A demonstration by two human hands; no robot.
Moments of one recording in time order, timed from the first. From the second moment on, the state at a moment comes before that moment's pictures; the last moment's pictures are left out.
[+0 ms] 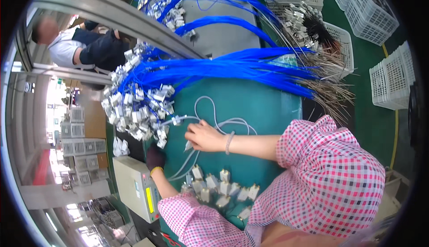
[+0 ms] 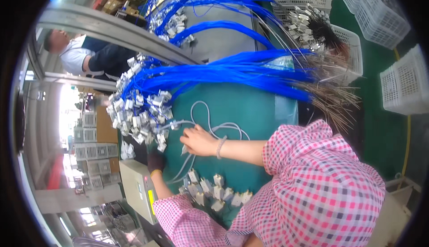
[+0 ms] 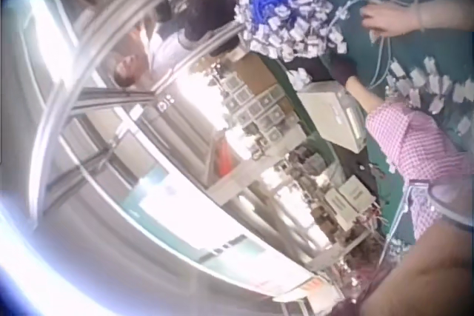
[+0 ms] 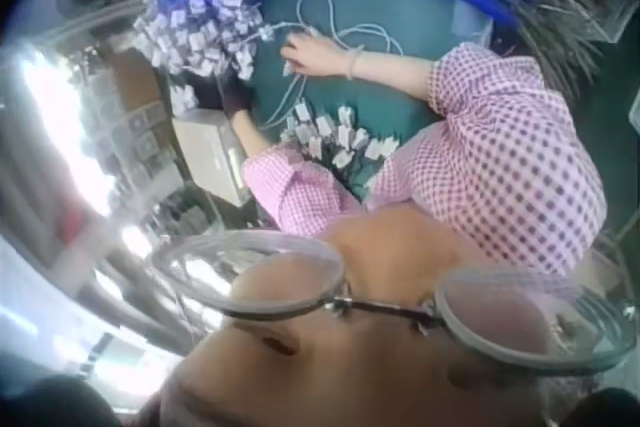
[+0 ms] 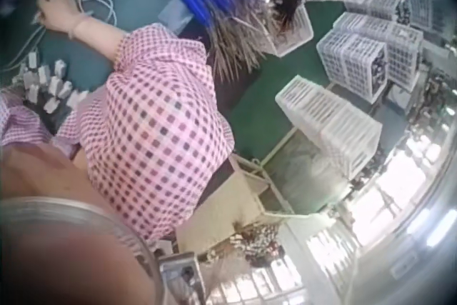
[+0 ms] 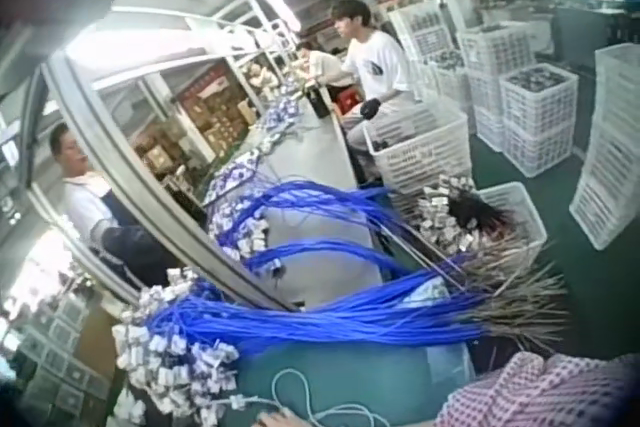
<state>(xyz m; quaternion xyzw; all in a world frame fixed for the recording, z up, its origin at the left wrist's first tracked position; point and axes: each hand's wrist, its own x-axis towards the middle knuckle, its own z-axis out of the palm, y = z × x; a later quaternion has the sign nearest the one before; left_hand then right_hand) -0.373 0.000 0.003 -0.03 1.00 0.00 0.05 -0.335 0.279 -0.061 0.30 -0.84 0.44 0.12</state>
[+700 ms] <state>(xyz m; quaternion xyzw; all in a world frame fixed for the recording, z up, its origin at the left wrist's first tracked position) -0.404 -0.020 0.002 -0.19 0.97 0.10 -0.10 -0.342 0.263 -0.052 0.28 -0.79 0.53 0.11</state>
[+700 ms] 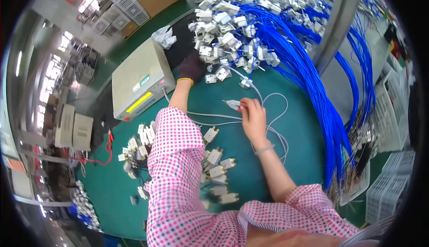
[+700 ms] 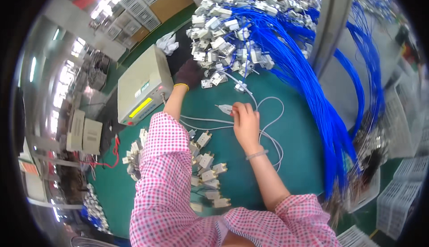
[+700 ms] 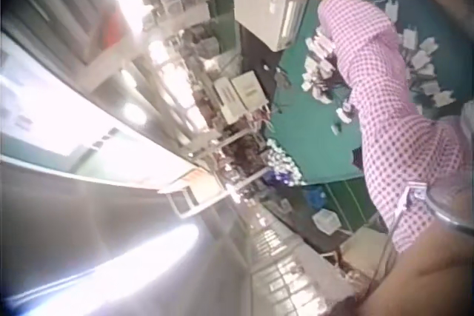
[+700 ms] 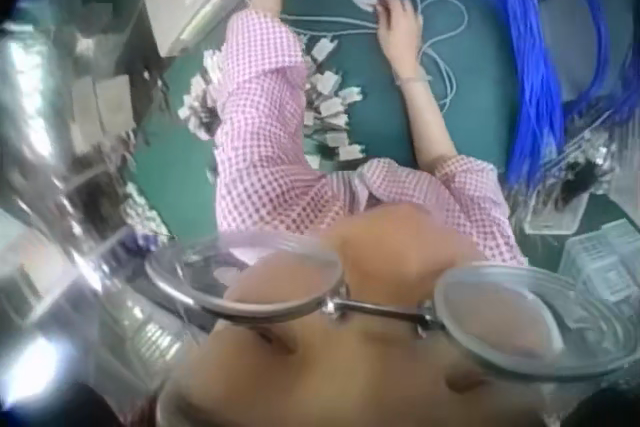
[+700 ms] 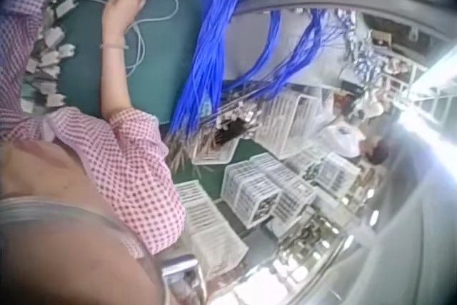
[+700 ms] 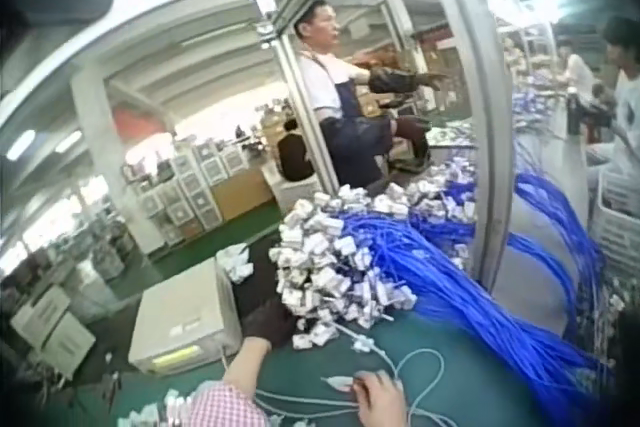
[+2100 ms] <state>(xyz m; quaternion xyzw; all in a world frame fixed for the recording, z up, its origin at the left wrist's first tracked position) -0.240 0.050 0.113 -0.12 0.93 0.29 -0.17 -0.302 0.268 0.020 0.43 -0.70 0.56 0.05</state>
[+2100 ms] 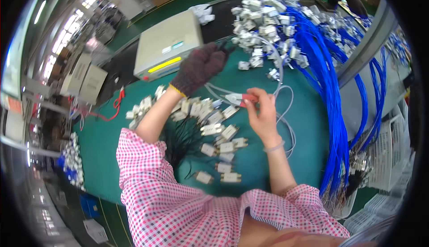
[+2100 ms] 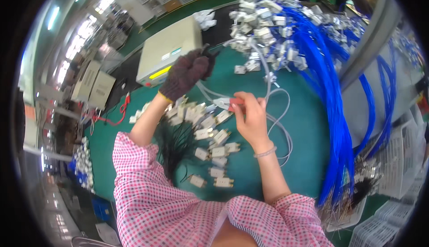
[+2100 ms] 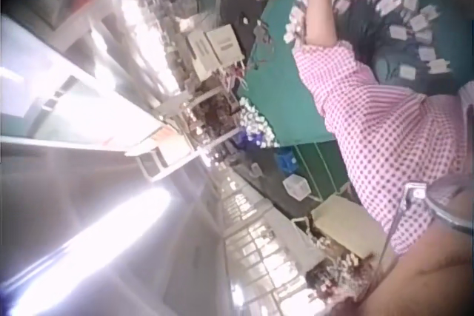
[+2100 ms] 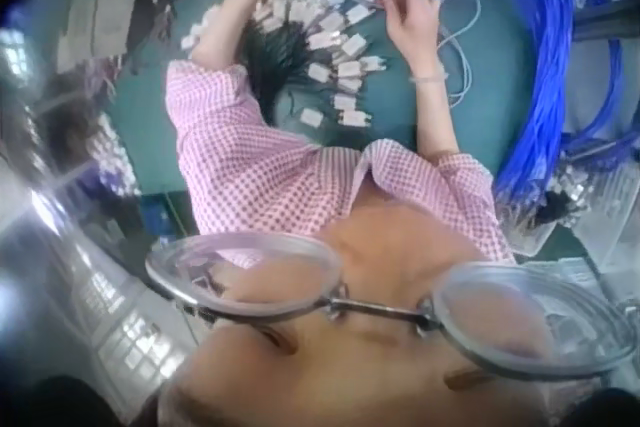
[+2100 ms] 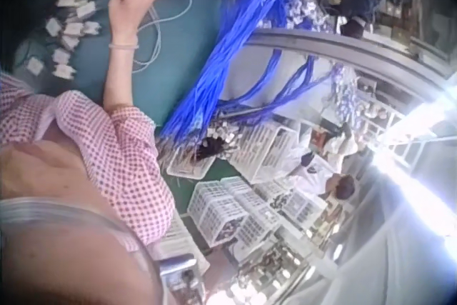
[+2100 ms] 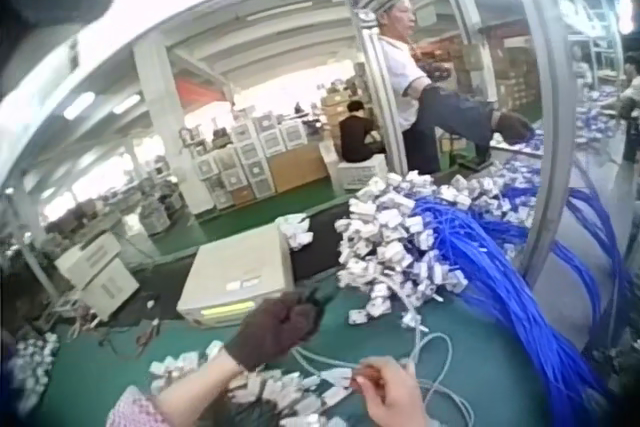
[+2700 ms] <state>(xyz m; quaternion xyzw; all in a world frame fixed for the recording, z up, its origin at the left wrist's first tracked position) 0.041 0.284 0.062 -0.42 0.48 0.71 -0.29 -0.136 0.293 0.059 0.51 -0.27 0.57 -0.58</state>
